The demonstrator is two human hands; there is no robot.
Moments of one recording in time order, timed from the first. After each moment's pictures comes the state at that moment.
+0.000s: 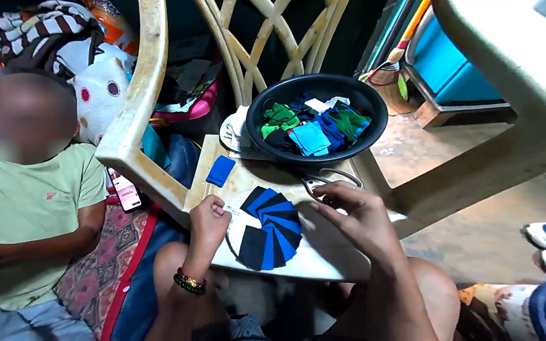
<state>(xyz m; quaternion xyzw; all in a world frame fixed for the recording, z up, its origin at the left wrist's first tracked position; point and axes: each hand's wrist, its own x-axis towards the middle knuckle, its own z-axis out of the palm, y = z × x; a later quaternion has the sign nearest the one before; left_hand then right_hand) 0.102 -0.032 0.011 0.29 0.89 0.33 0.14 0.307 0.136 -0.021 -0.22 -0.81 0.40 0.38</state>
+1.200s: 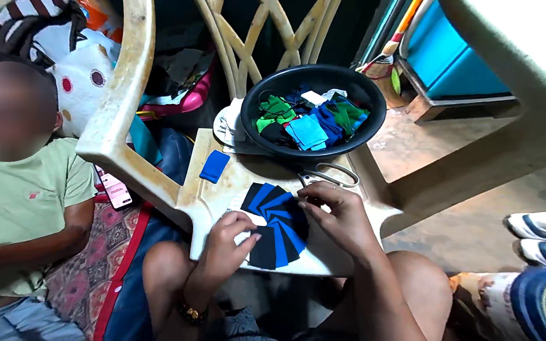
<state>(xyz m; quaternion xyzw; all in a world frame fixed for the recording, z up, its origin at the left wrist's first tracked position) 0.128 -0.050 -0.024 0.58 0.70 0.41 0.07 0.294 0.126 -0.030 -0.23 -0.81 0.40 0.36</state>
